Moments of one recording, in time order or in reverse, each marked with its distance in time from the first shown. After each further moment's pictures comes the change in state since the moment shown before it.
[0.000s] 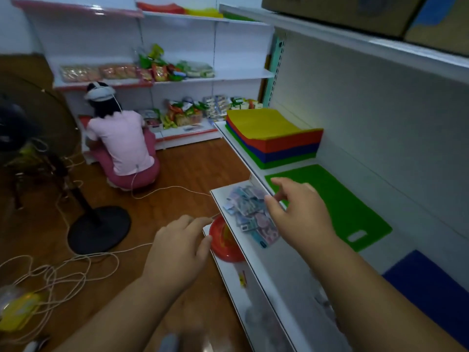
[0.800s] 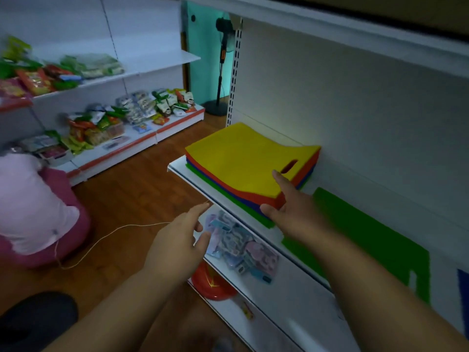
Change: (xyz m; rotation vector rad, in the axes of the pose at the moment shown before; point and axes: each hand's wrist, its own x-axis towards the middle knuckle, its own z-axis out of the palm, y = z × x) left_hand 0.340 -0.107 0.071 -0.266 -0.349 0.217; right_hand 0.248 0.024 0.095 0.087 -0.162 0.645
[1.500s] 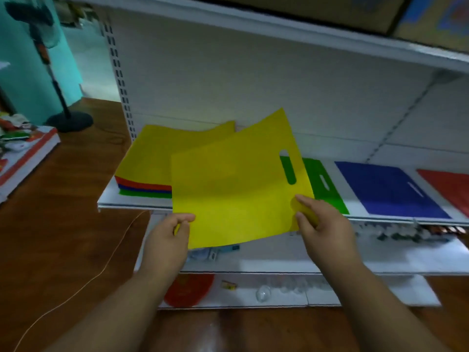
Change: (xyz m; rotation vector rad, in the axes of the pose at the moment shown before) left_hand 0.064 -0.048 -0.025 -0.494 -0.435 0.203; right_hand -0.154 -0.047 0.070 0.057 0.795 0.450
